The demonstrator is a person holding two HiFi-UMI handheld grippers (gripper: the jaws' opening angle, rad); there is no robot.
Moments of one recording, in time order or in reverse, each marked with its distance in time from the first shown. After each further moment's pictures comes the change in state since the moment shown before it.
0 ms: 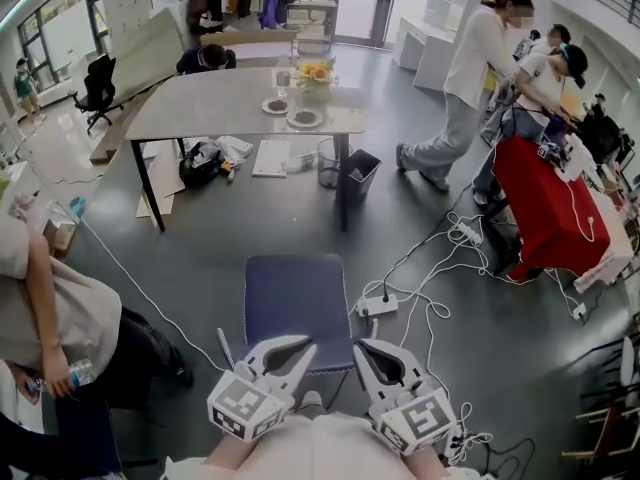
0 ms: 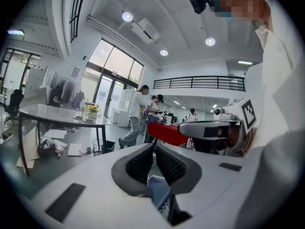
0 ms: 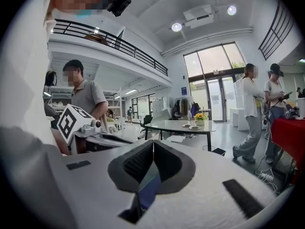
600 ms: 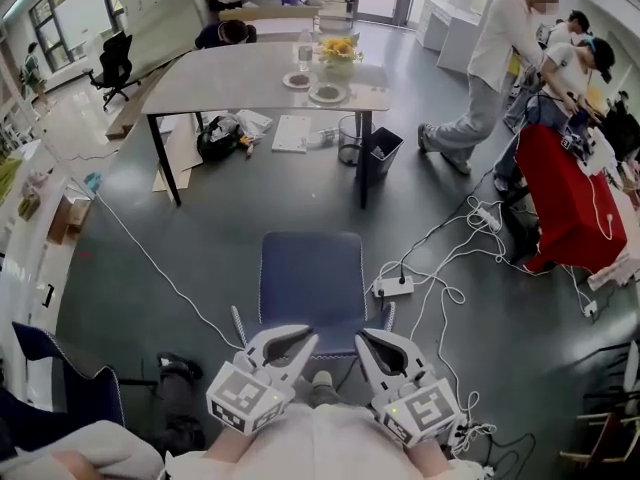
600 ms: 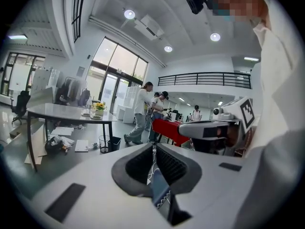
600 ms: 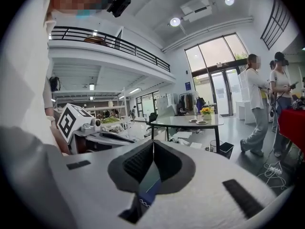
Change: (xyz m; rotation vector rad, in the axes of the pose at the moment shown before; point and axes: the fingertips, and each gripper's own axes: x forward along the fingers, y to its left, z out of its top) left arm -0.019 0.014 -0.012 -0.010 0.037 0.068; right arm 0.017 0.016 -0.012 0.039 0.025 0.077
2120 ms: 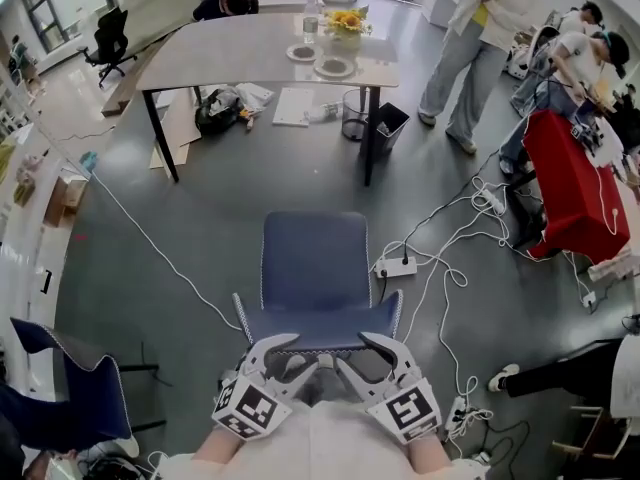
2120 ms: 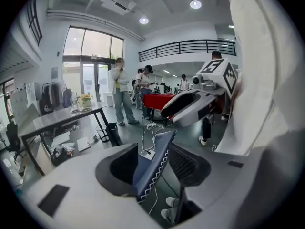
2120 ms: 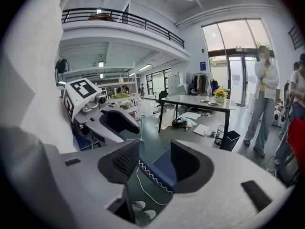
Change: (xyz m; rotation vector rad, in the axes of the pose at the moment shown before) left arm -0.016 0.006 -0.094 0.283 0.326 -0.075; right arm 0.020 0.028 -0.089 -0.102 0.331 0.132
